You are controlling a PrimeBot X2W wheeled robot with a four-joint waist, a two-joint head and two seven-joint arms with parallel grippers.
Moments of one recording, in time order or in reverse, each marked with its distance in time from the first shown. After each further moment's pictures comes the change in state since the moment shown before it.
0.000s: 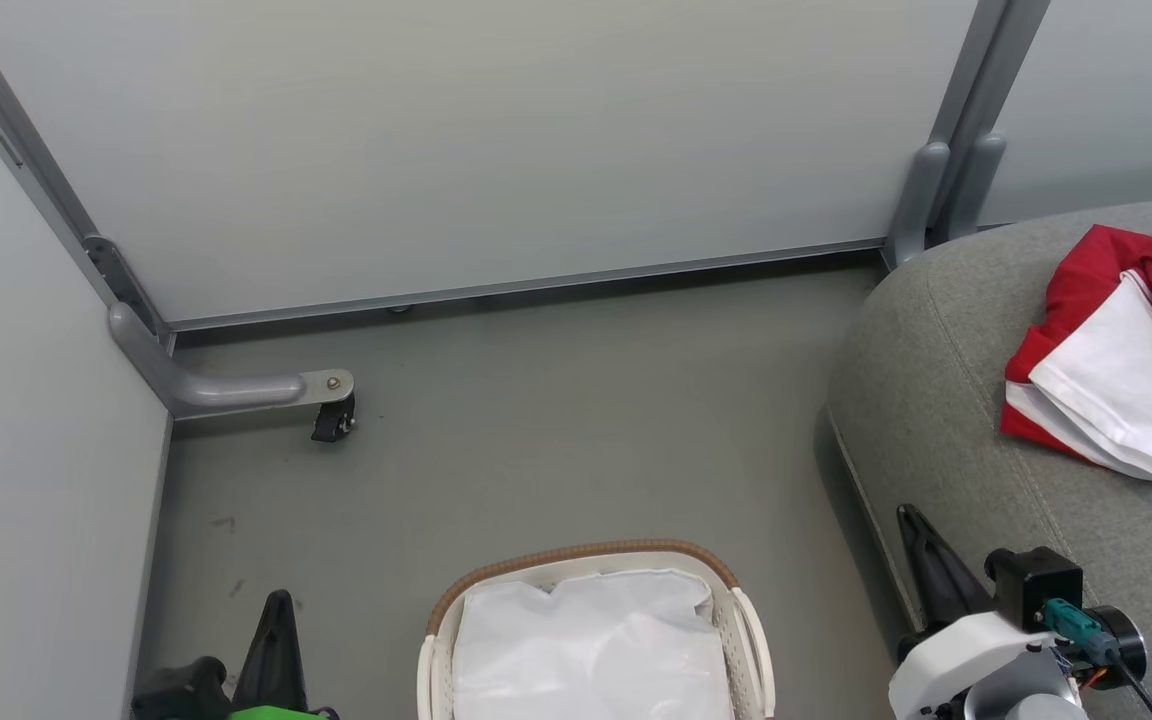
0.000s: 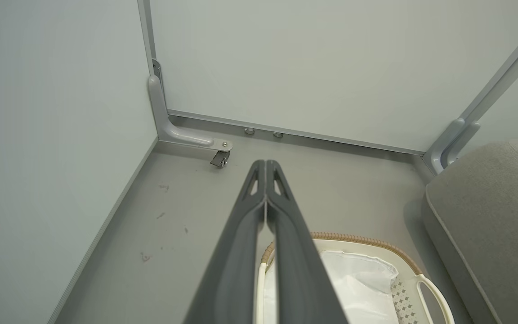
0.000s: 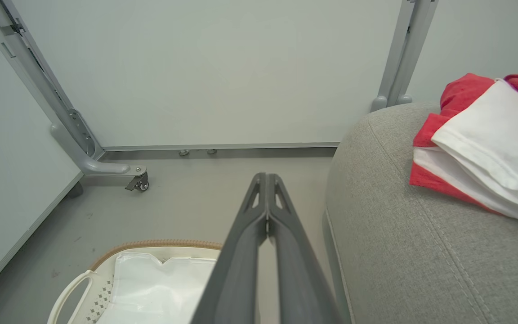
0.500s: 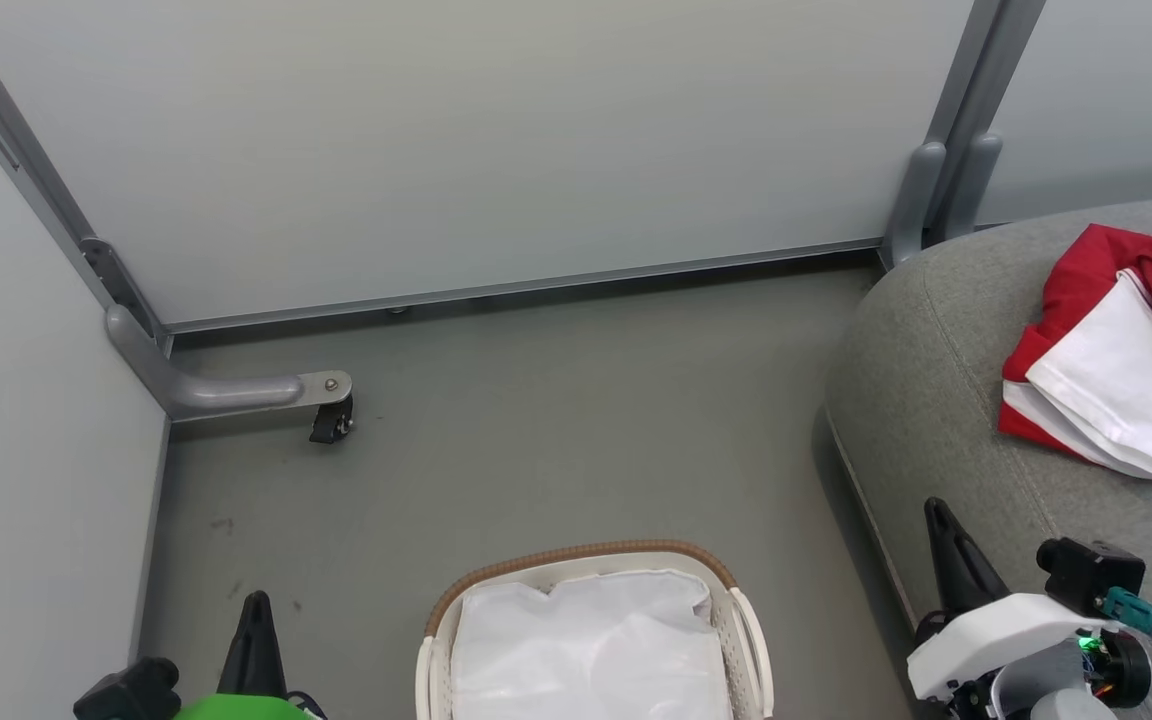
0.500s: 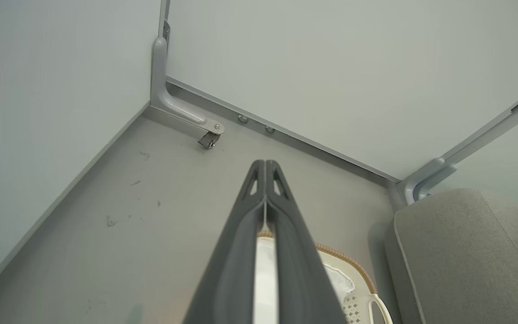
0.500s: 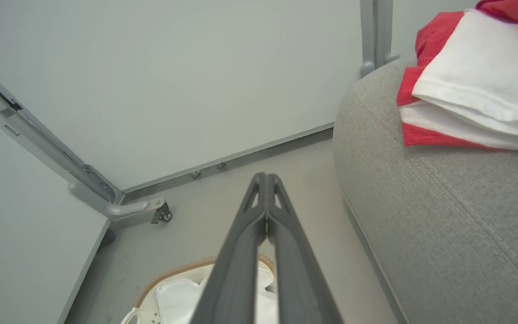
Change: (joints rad) left arm -0.007 0.000 0.032 -0.016 -0.246 -0.011 0.073; right arm 0.000 0.000 -0.024 -0.016 0.287 0.000 0.070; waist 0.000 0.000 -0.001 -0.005
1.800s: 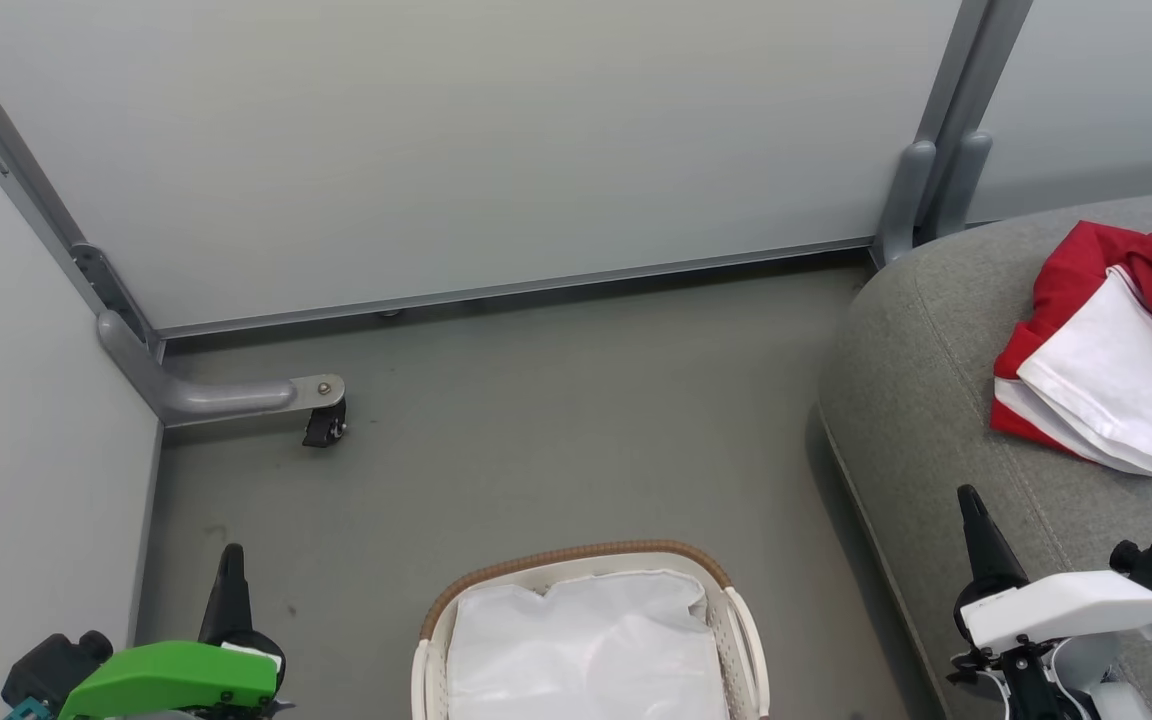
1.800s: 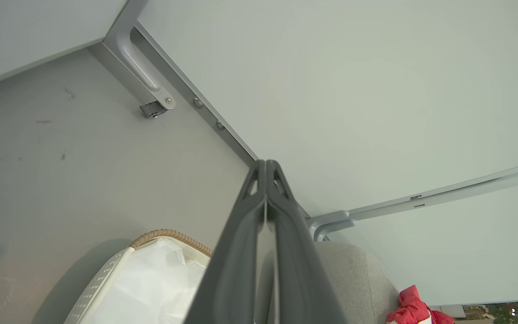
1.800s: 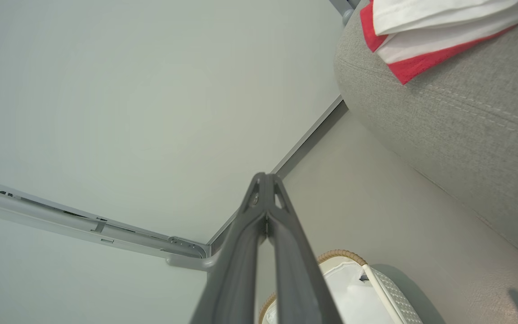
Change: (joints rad) left arm -0.068 0.000 0.068 -0.044 -0.490 -0.030 0.142; right arm -0.008 -0.003 -0.051 -0.047 0.571 0.000 0.140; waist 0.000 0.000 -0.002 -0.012
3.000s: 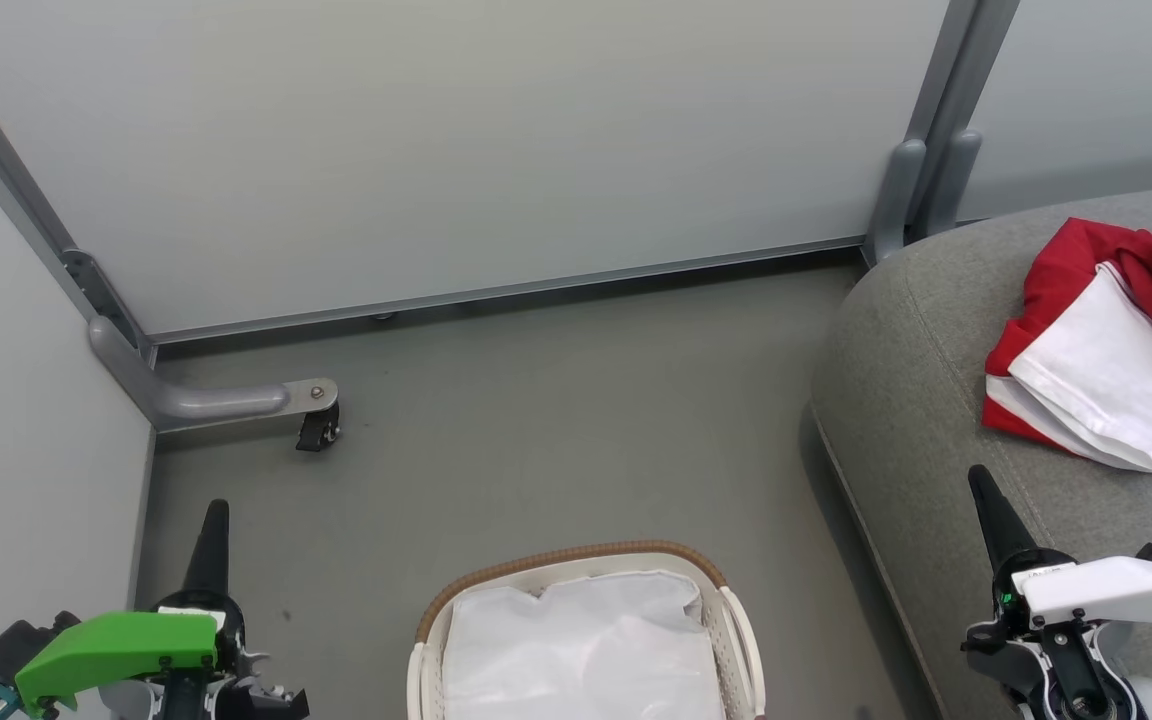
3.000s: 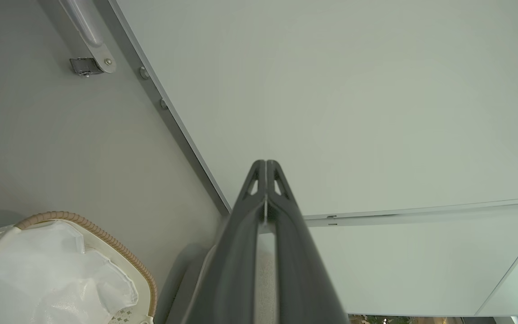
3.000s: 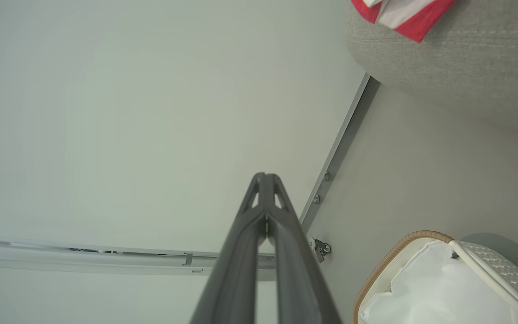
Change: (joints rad) left arm -0.052 0.000 0.049 -0.031 -0.335 -0.019 0.096; right arm -0.015 -0.003 -0.035 -0.032 0.394 0.000 0.097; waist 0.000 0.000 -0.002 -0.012
